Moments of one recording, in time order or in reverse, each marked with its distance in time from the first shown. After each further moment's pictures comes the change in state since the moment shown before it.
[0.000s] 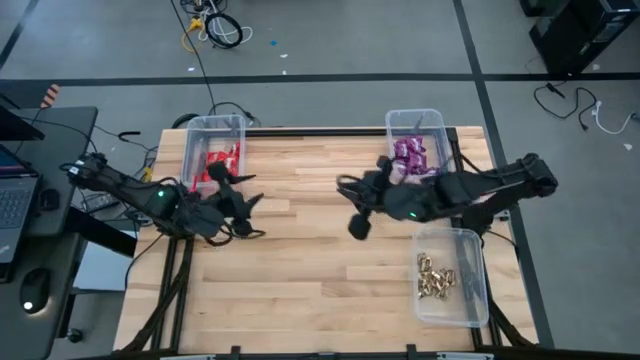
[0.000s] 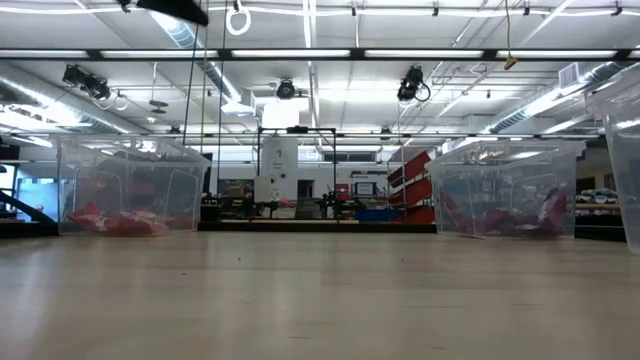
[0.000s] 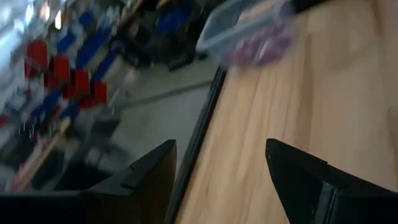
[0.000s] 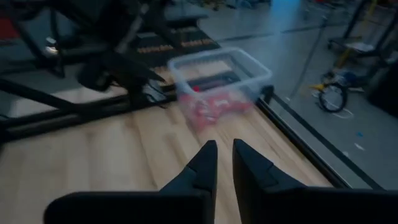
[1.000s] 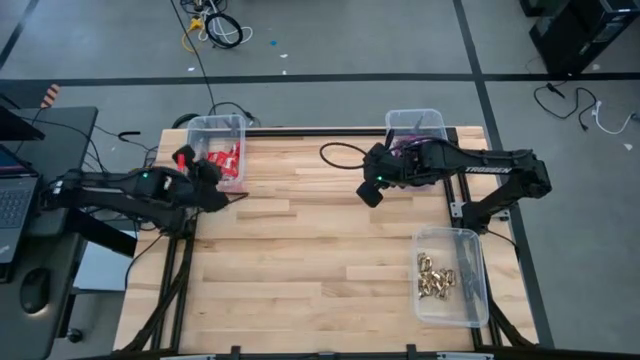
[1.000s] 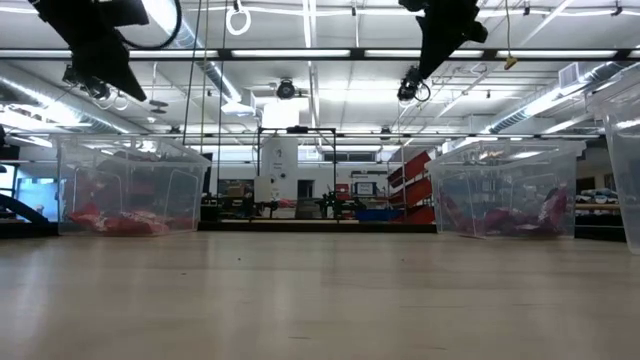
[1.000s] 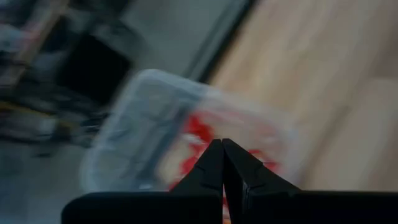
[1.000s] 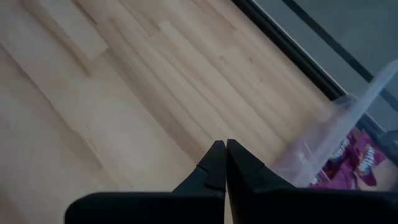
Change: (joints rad) left arm 0.318 -0.234 -0.140 -0.540 0.134 -0.415; right arm -0.327 0.037 0.000 -0.617 -0.236 0.290
